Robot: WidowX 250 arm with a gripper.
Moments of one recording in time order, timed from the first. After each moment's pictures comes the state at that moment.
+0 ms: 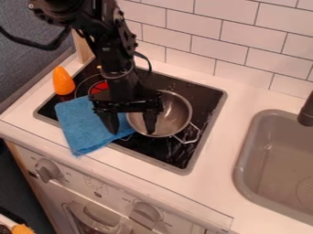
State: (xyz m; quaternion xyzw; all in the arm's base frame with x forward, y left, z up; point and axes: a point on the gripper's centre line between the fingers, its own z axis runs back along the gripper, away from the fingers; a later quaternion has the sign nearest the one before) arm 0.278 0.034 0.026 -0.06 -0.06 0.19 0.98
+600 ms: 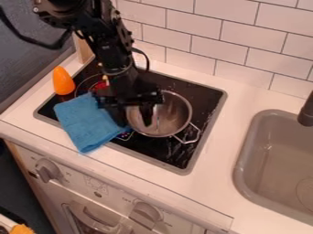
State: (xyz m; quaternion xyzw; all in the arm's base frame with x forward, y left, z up) arm 0.297 0.044 0.021 -0.07 -0.08 0.19 0.98
